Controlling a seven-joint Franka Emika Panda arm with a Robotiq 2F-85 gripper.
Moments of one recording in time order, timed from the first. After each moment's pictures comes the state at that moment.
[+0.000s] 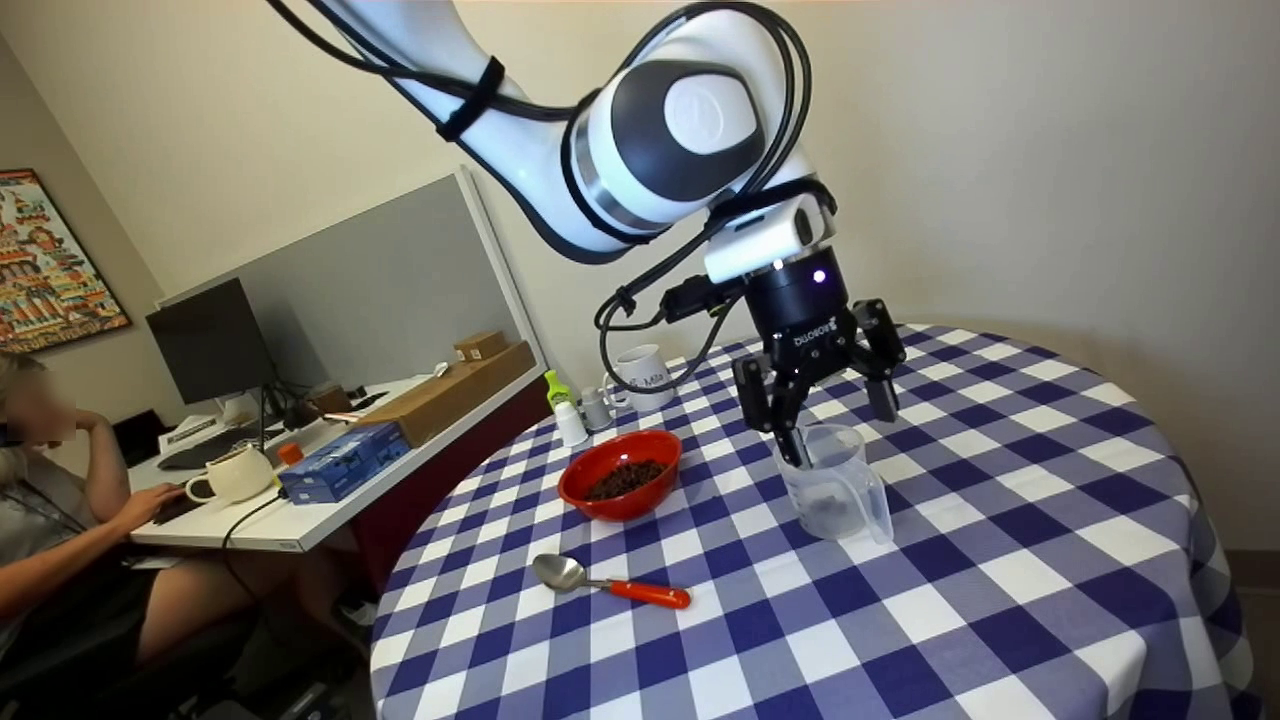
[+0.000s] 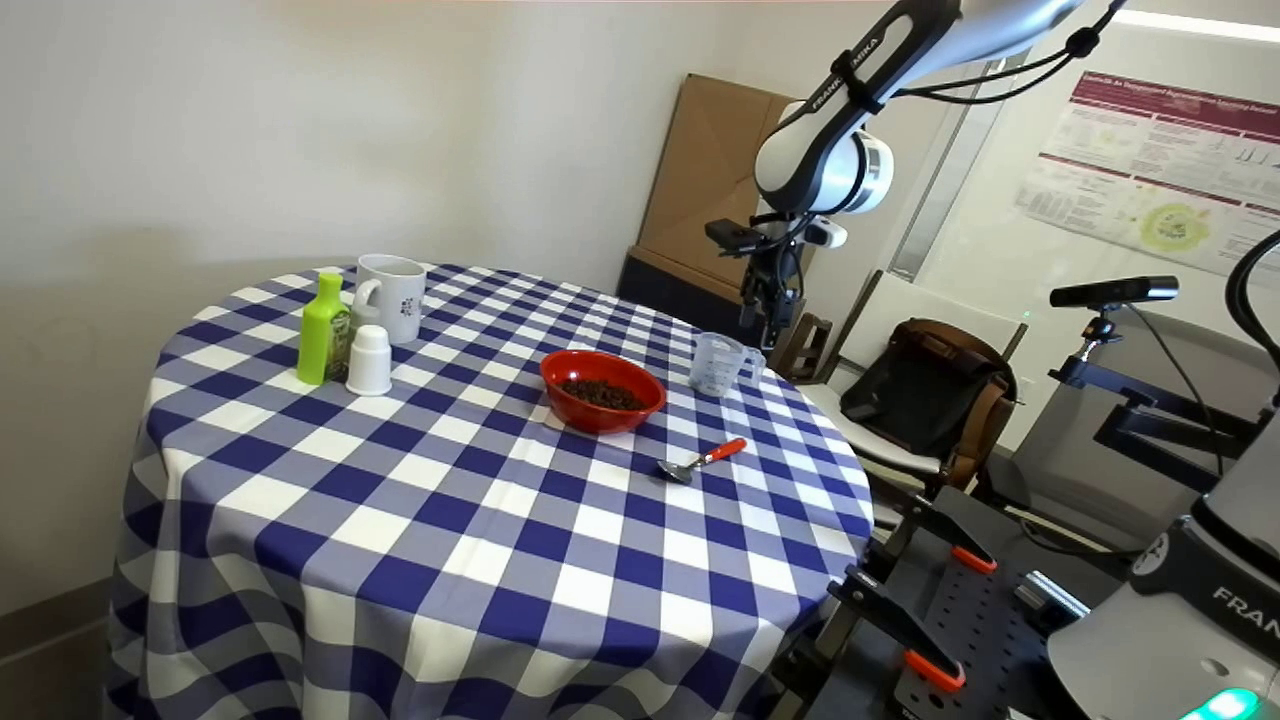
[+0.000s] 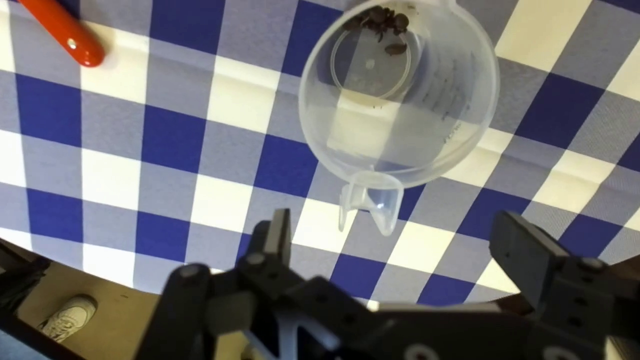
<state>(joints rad) -0.14 0.49 -0.30 -2.06 -0.06 2.52 1.86</state>
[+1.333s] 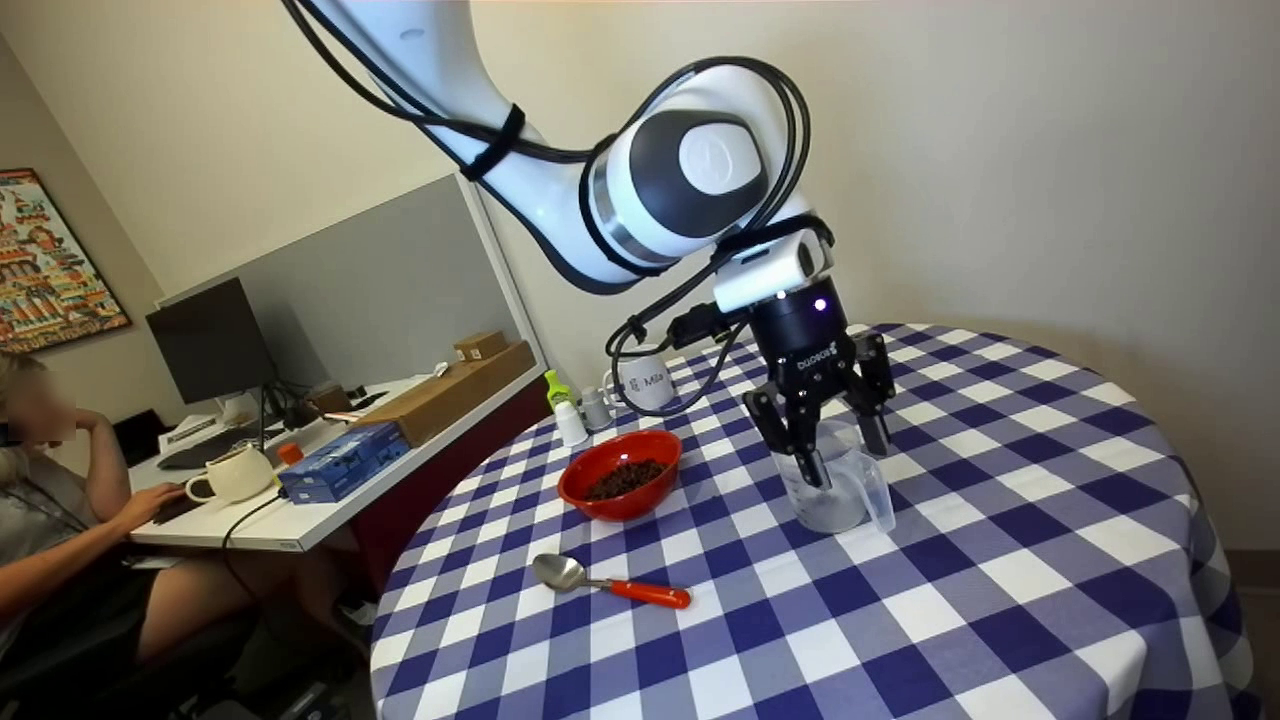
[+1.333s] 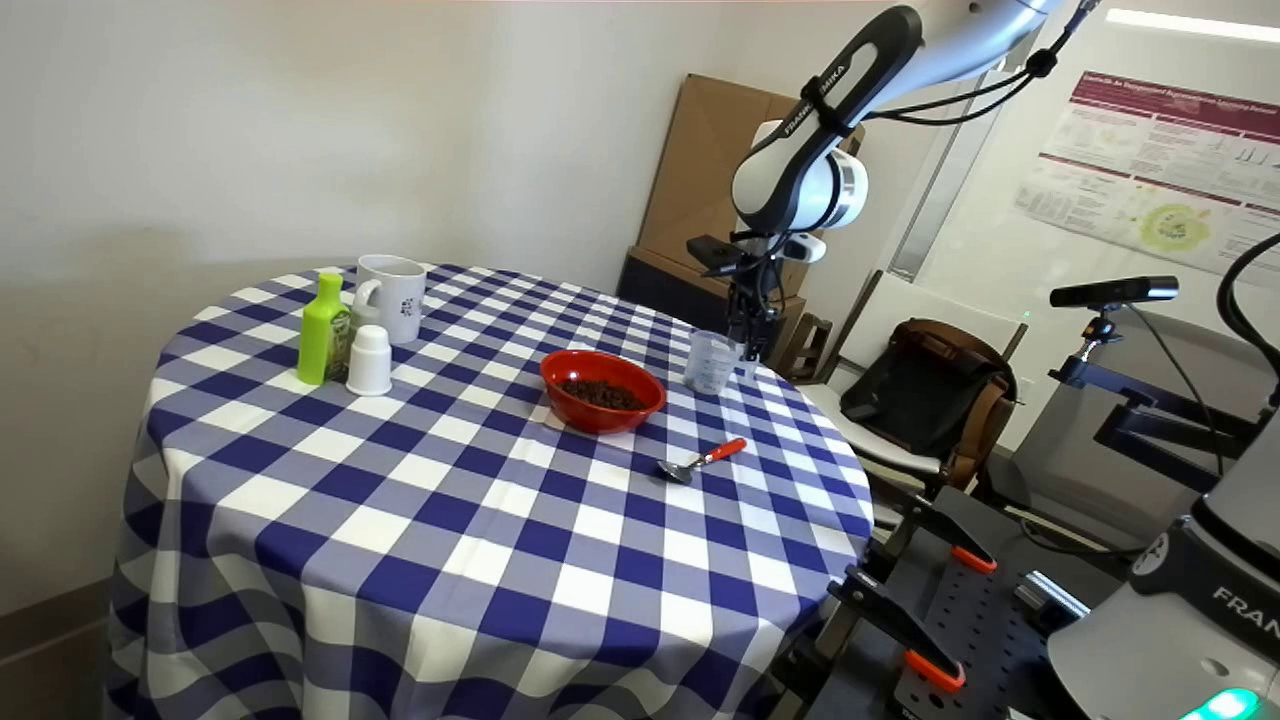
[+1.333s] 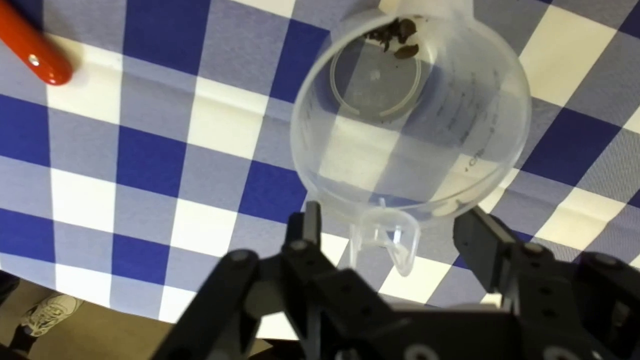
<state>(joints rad) -0.09 0.58 -0.32 -2.00 -0.06 2.53 1.87</state>
